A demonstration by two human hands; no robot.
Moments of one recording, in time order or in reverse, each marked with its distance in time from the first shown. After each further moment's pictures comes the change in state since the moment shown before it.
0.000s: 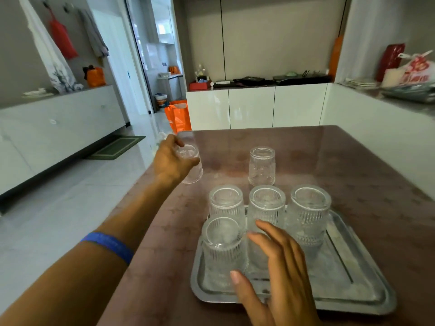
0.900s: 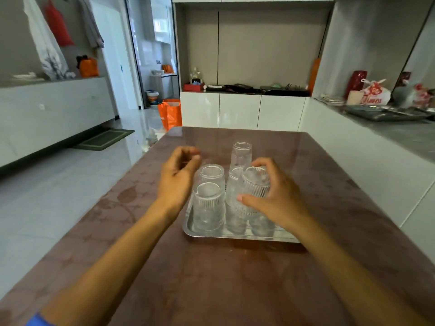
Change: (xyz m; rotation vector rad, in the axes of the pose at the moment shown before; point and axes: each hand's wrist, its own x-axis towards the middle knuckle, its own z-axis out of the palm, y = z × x) left_hand -0.195 0.092 -0.098 -0.644 -0.203 -0.024; right_hand 0.065 -0.017 -0.095 -0.098 -0.273 0.260
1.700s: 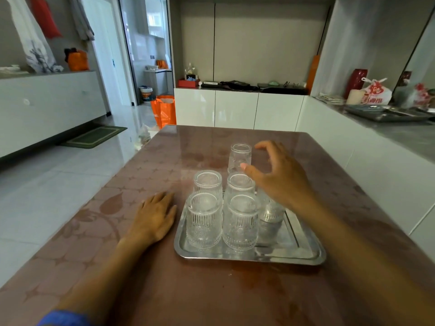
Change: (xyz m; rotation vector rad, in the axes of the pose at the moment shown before) left_hand 0.044 -0.151 -0.043 1.078 -0.309 -0.078; right_hand 0.076 0.029 0.010 -0.158 0.062 -0.034
